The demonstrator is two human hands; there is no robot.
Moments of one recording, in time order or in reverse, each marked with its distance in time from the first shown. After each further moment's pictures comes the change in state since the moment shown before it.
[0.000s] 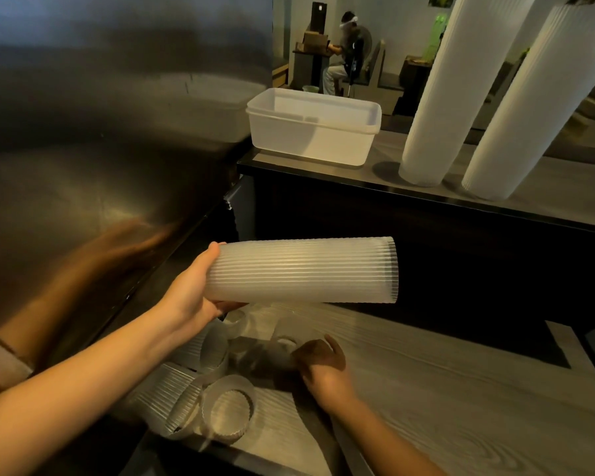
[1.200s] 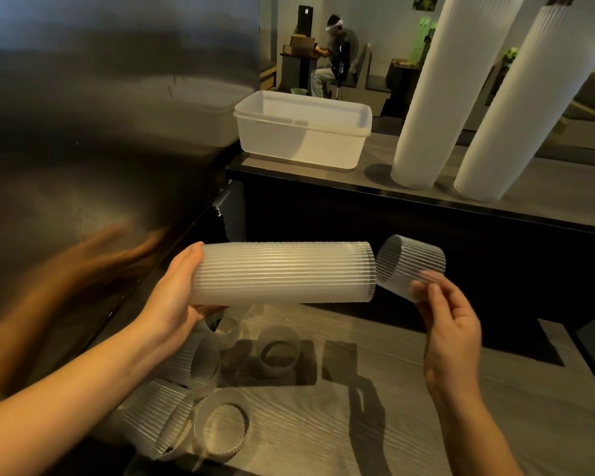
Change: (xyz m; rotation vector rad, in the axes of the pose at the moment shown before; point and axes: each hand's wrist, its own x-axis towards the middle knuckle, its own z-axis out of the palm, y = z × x) left_hand 0.003 0.005 -0.002 0.075 0.047 0.170; right_hand -0.023 0.003 -0.147 1.067 0.835 0.277
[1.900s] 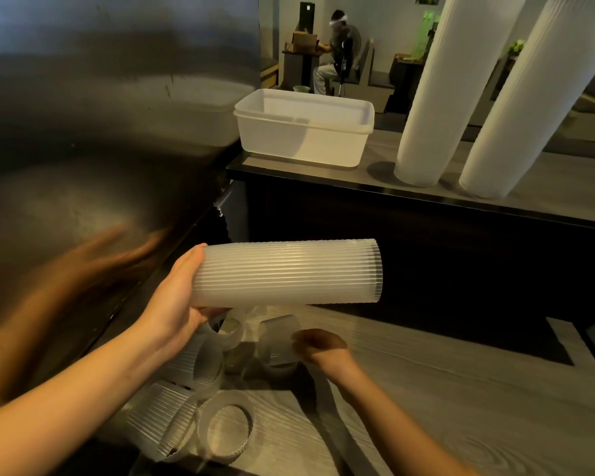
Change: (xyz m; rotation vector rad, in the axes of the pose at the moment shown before) left_hand -0.004 0.002 0.004 -0.029 0.008 -0.038; right_hand -0.024 0.106 0.068 -0.387 -0.726 0.554
